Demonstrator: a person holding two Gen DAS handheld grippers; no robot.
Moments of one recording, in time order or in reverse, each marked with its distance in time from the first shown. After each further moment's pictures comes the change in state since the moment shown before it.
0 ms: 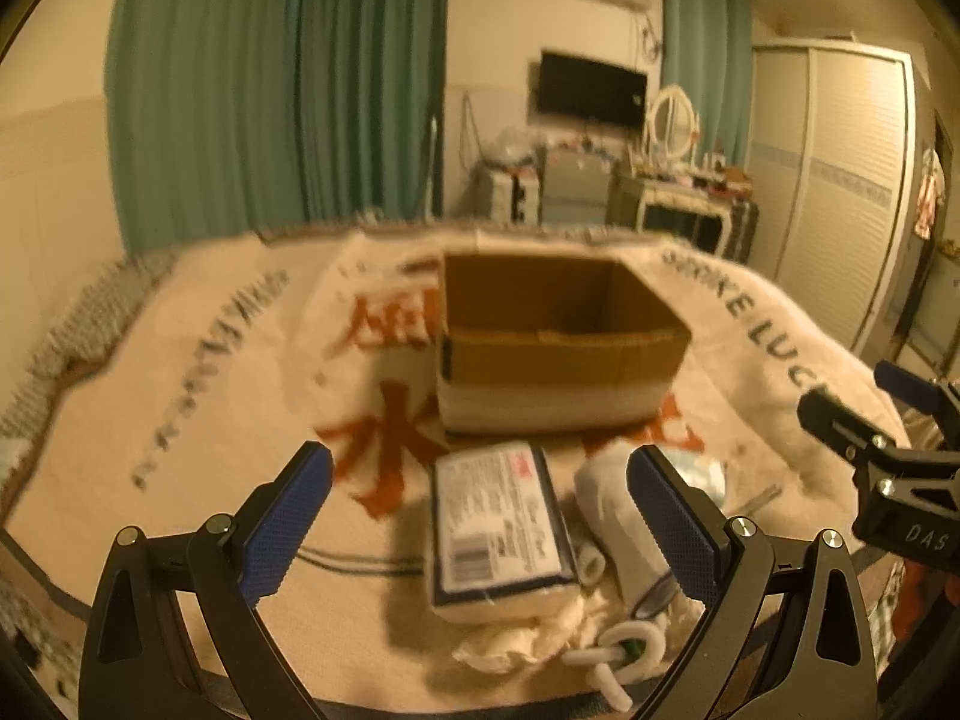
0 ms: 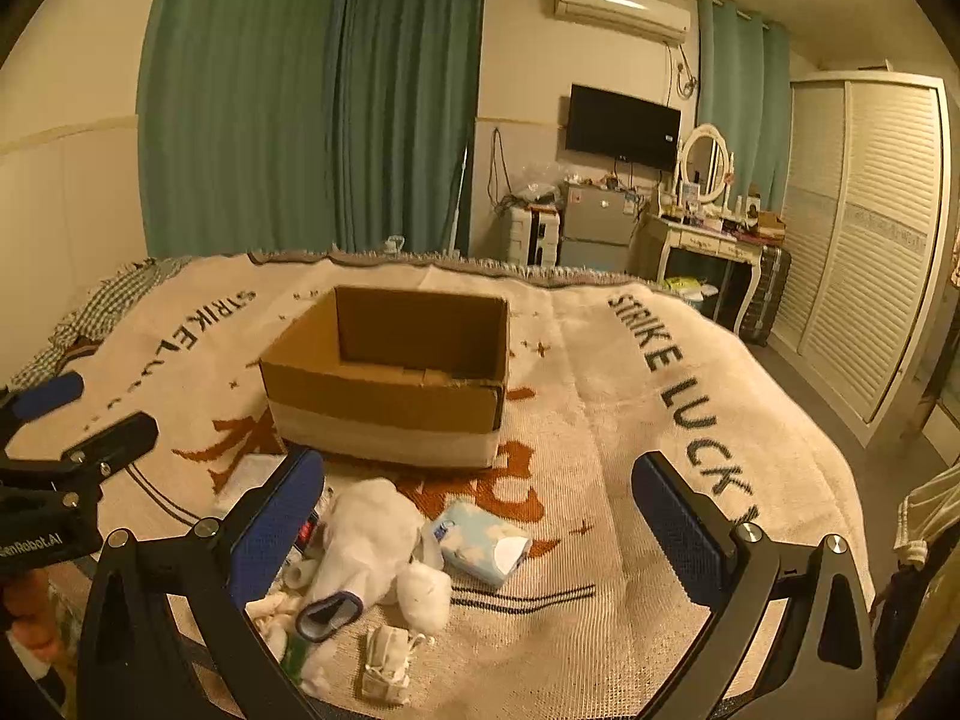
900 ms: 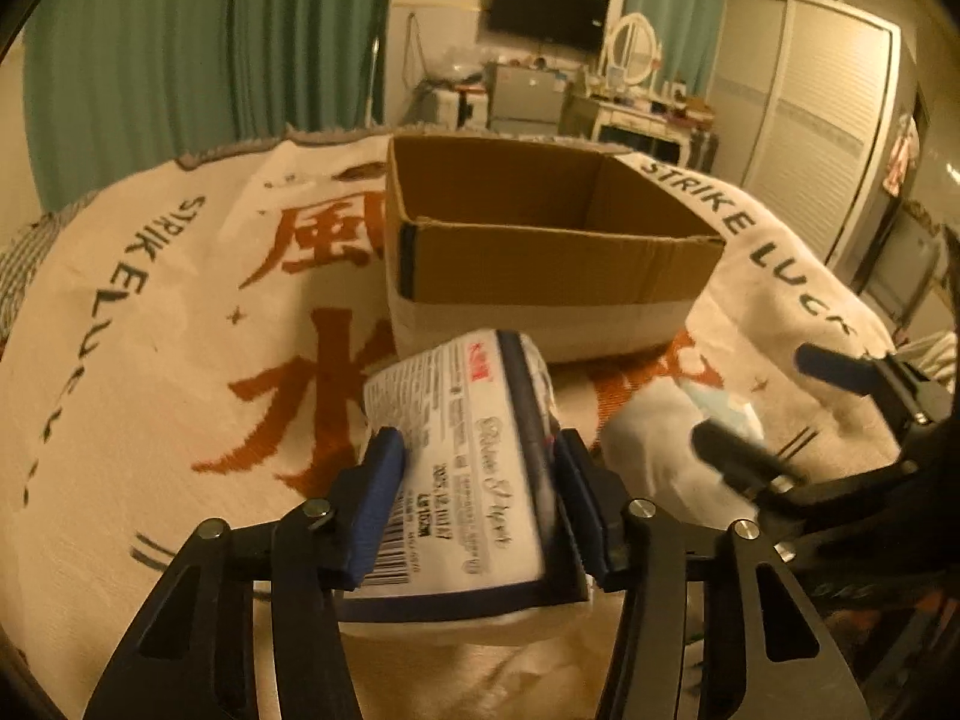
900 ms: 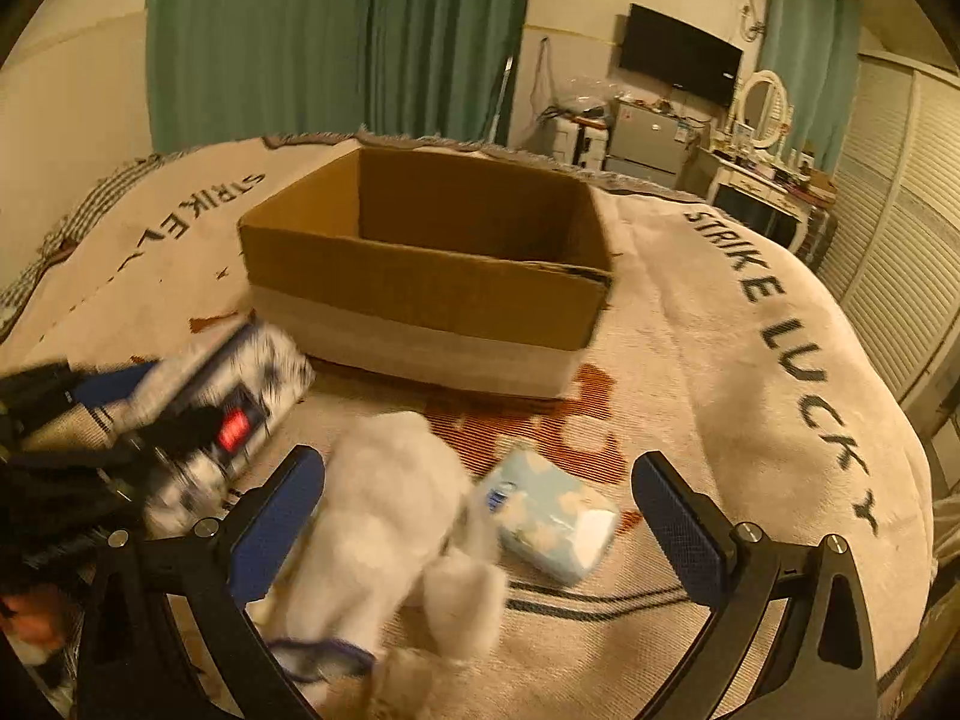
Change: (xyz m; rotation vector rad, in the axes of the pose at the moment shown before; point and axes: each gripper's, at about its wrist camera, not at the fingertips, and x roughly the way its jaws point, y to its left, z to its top) left arm 0.077 0.019 -0.005 0.063 0.178 -0.139; right arm 0.111 0.049 -0.025 -0.115 0.232 0.064
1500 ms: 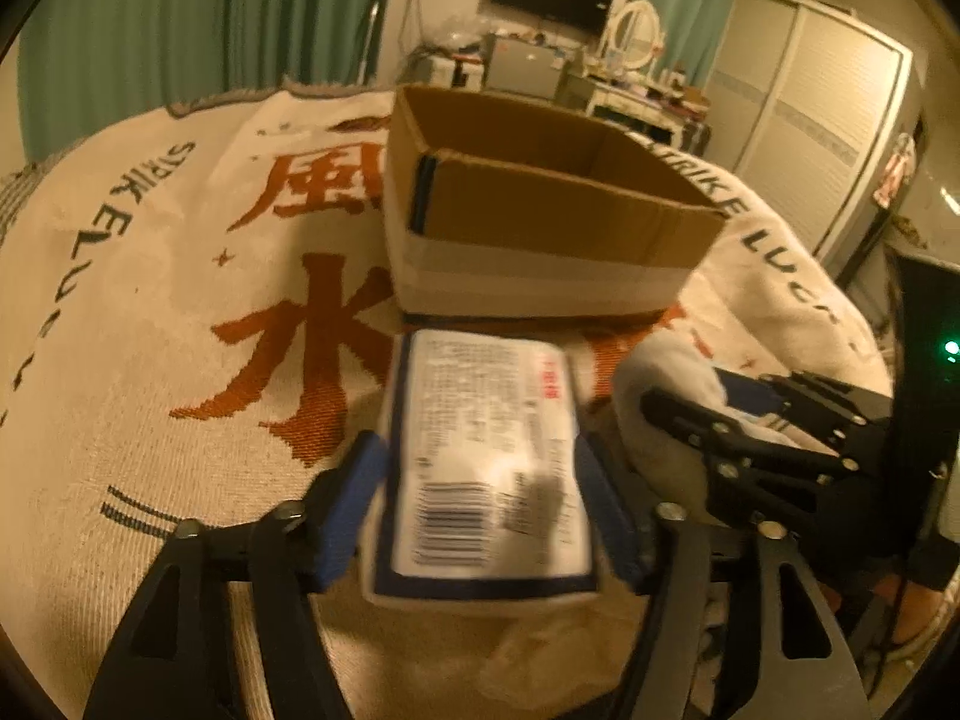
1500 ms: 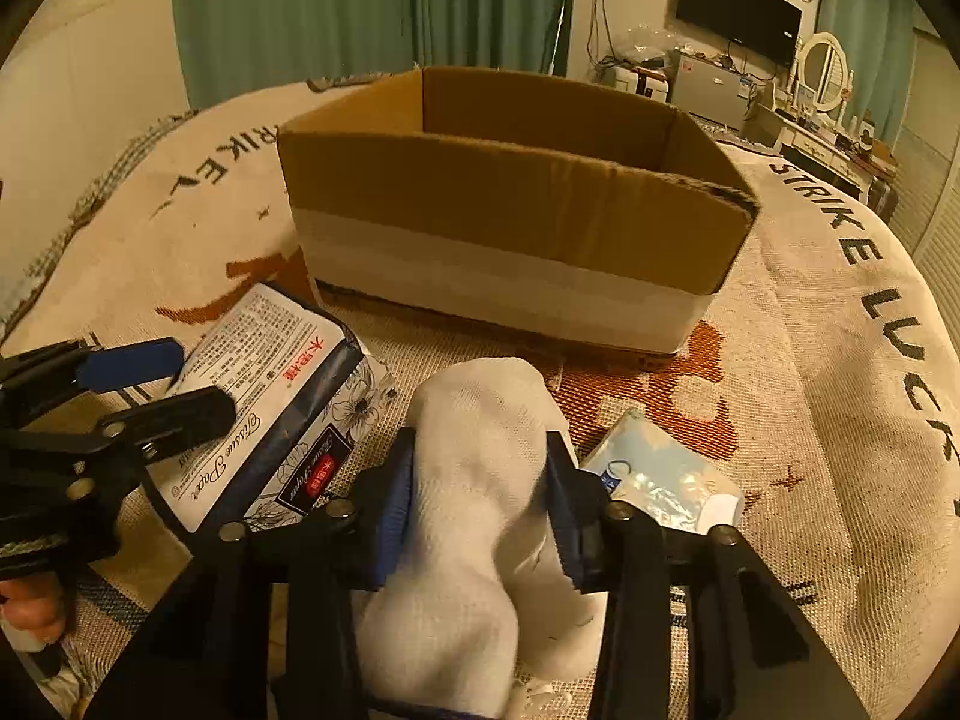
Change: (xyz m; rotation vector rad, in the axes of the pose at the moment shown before) left arm 0.001 0.009 -0.013 -0.059 0.065 -0.075; right arm 0.031 0.012 -0.011 0.007 0.085 0.134
